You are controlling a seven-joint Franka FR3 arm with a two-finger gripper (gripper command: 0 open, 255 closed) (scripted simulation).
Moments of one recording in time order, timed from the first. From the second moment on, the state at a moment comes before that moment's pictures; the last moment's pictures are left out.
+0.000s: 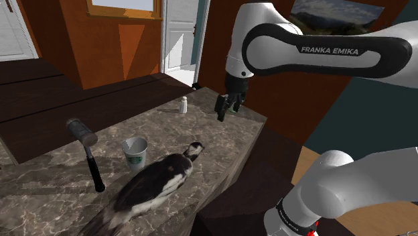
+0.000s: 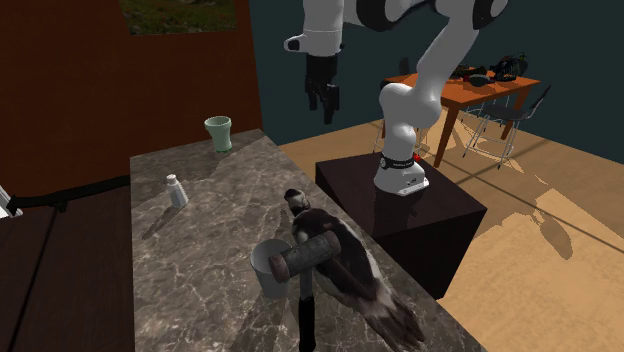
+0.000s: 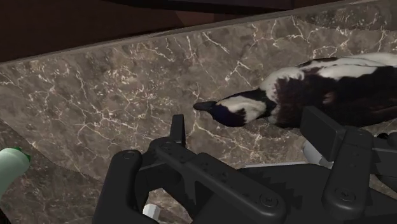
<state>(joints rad) 0.04 -0.61 0.20 -2.39 0.06 1.76 0.08</state>
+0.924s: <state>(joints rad) 0.07 -0.14 0.44 -2.16 -0.03 2.00 0.39</state>
